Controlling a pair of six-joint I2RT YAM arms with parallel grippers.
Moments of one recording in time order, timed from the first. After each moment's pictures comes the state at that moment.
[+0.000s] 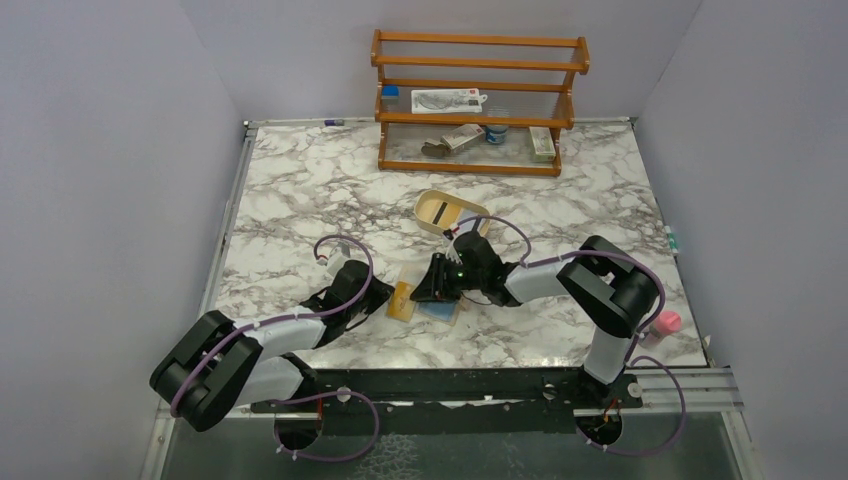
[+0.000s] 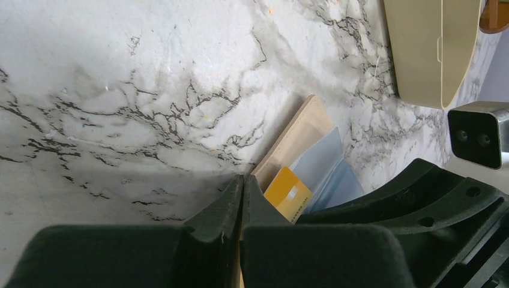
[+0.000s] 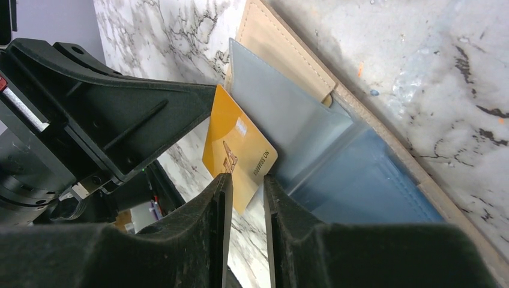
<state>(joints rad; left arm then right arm) -0.64 1.21 0.24 0.28 -0.15 -1.20 0.82 1.81 0.72 0.46 -0.40 0.96</state>
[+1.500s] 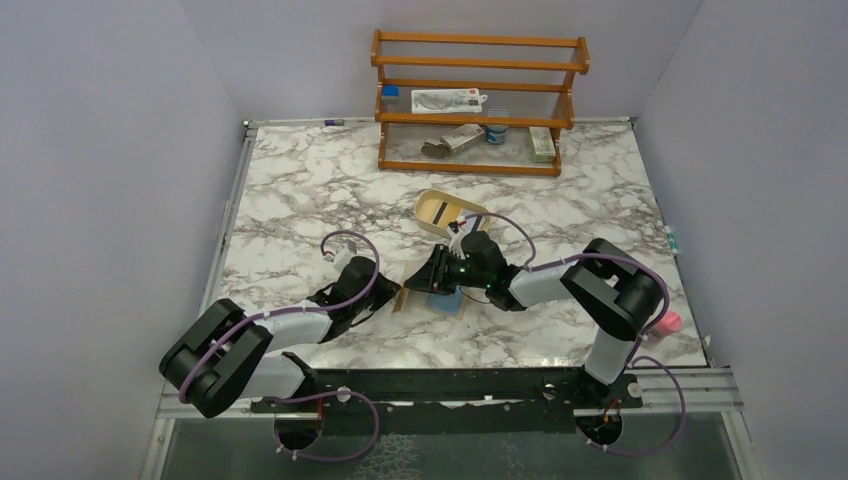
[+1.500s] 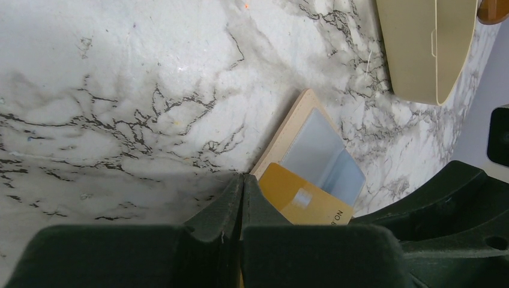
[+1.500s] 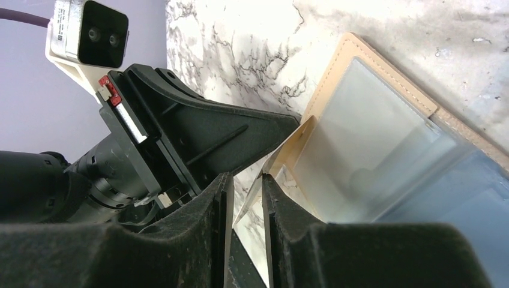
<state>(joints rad) -0.66 1.28 0.28 0.32 -0.15 -1.20 0.83 1.78 0.67 0.69 -0.36 1.07</state>
